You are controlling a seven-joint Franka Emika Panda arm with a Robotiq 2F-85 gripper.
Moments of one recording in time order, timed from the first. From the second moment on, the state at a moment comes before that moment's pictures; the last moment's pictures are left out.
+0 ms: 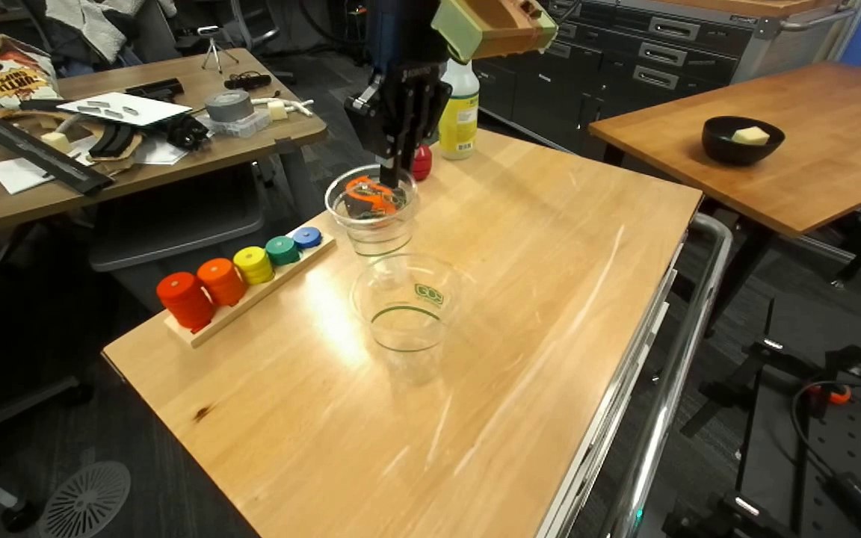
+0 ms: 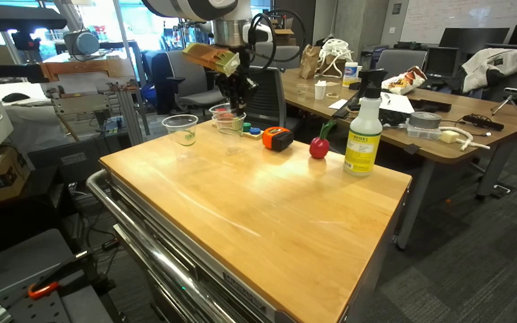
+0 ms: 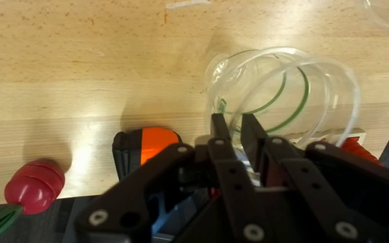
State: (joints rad) arm 0.08 0.25 0.08 -1.97 0.10 2.37 0.03
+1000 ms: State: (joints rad) arm 0.08 0.28 0.08 -1.97 0.04 2.36 0.02
